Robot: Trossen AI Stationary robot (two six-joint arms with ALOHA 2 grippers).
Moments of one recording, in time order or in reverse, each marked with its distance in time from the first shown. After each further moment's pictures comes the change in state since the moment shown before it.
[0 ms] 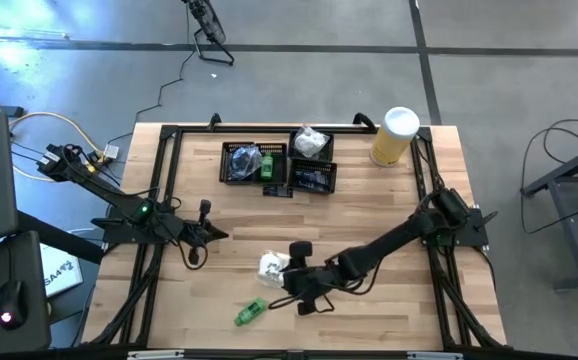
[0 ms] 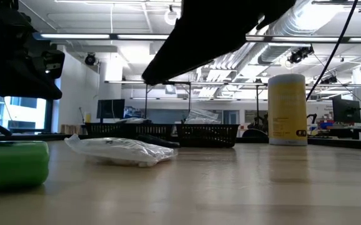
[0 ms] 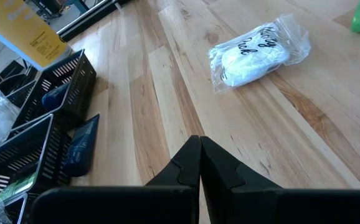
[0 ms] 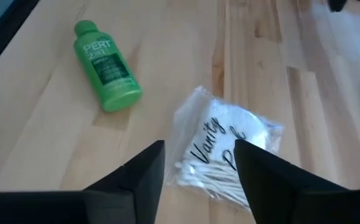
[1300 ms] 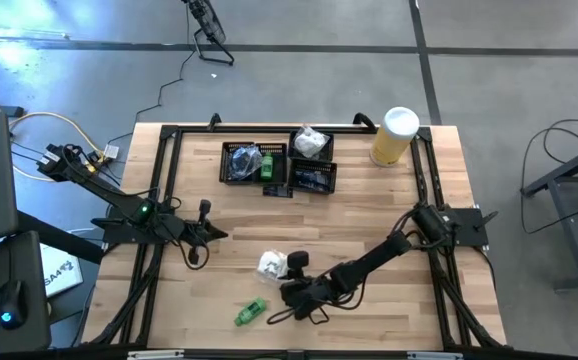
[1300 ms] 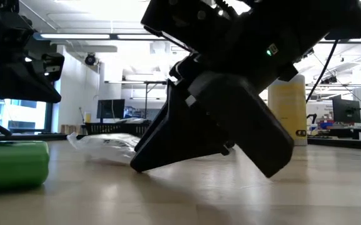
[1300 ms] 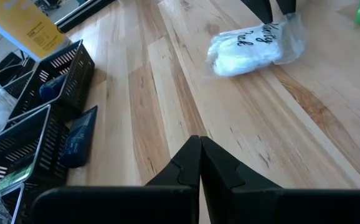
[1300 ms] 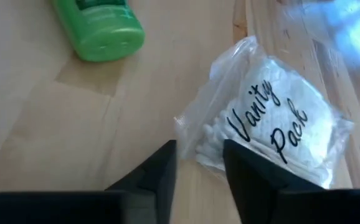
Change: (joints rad) left arm 0.000 0.001 -0.001 -0.026 -0.006 -0.026; right arm 0.029 0.206 0.001 0.157 0.147 -0.056
